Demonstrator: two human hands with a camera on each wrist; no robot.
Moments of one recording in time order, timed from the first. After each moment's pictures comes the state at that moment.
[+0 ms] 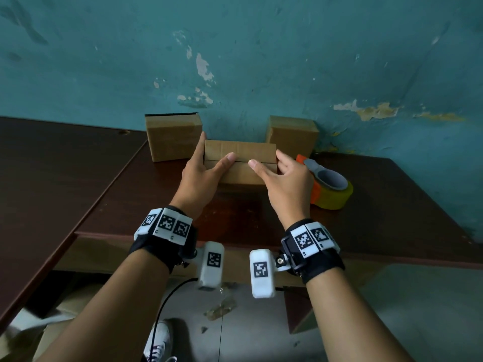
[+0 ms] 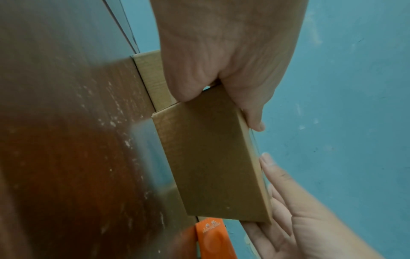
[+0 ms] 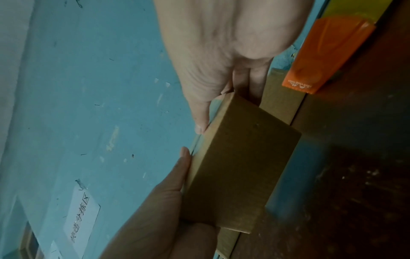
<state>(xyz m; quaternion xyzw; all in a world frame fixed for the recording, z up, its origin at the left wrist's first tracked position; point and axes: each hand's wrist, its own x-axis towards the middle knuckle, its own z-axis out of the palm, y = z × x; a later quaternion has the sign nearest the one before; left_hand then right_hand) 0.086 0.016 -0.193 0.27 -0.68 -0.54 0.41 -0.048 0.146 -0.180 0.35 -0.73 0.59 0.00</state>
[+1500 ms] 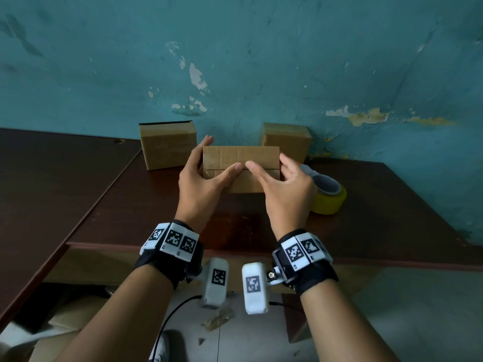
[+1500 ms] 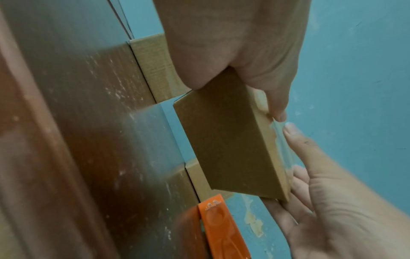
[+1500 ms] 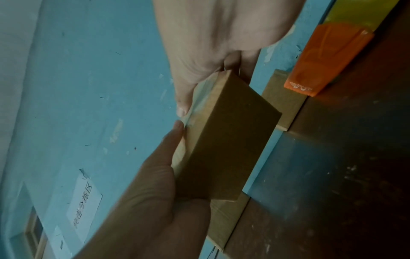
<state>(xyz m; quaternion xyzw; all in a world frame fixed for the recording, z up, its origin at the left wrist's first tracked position) 0.079 0.052 -0.183 0.21 -0.60 -0.58 0.52 -0.037 0.155 -0.174 0.30 -0.67 0.67 0.09</state>
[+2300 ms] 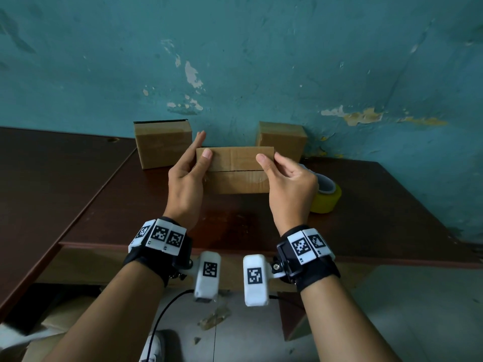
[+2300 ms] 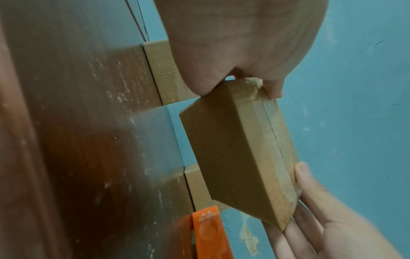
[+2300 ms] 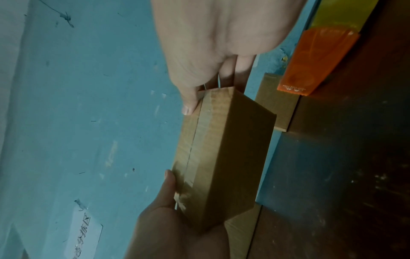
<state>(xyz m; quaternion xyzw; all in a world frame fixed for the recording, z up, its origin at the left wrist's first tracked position) 0.081 0.038 -0.185 0.19 -0.55 -0.63 0.52 -0.047 0.160 -0.168 0.28 -0.65 0.71 0.05</state>
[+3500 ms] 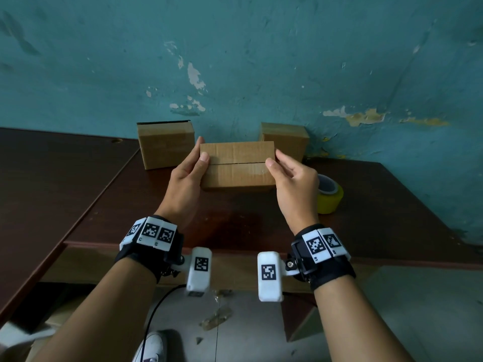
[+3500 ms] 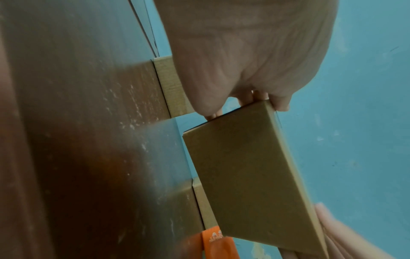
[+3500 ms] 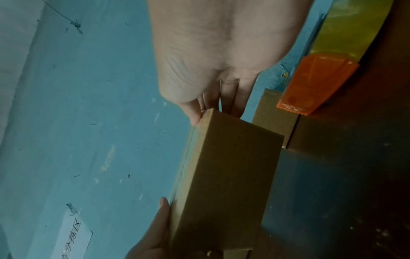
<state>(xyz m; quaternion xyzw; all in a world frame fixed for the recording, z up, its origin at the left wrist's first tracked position) 0.095 0.029 -0.180 0.21 -0.58 -0.66 0.43 -0.063 0.172 -0.162 0.35 -0.68 0.64 -0.02</state>
